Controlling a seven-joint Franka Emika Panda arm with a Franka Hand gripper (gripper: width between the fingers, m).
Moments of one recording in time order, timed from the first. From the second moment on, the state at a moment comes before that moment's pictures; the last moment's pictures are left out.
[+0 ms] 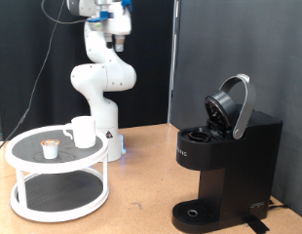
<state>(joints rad) -0.09 -0.79 -0.13 -2.35 -0.04 1.58 2.20</state>
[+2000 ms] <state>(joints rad) -0.14 -0.65 -0.37 -2.29 -0.15 1.67 1.97</state>
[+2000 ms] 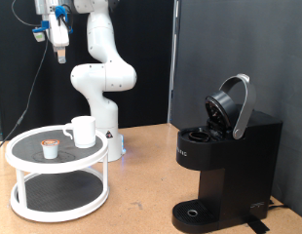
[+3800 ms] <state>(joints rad) -0.15 -0.61 -0.43 -2.46 -0.22 1.89 1.95</state>
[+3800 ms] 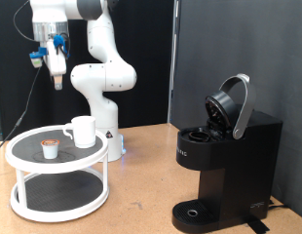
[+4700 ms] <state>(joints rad) -0.14 -0.50 -0.48 -2.49 -0.23 2.04 1.92</state>
